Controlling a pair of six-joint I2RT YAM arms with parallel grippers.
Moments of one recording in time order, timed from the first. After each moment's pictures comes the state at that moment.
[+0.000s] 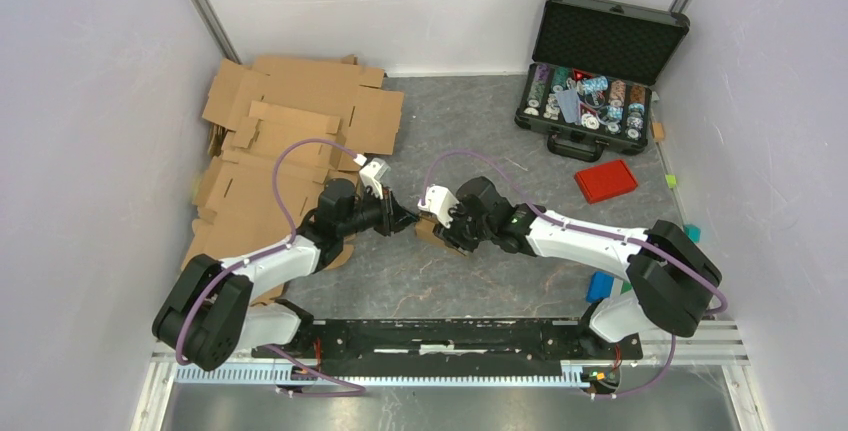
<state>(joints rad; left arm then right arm) -0.49 1.25 0.42 0.45 0.48 -0.42 0.88 1.46 0.80 -0.15 -0.17 -0.28</state>
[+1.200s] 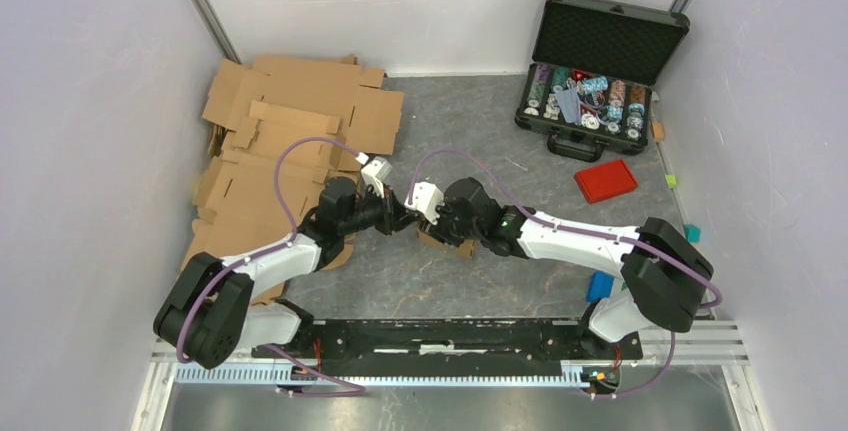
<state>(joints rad) -0.50 1.26 0.43 0.45 0.50 -0.42 0.95 1.49 0.85 -0.05 -0.05 -0.28</state>
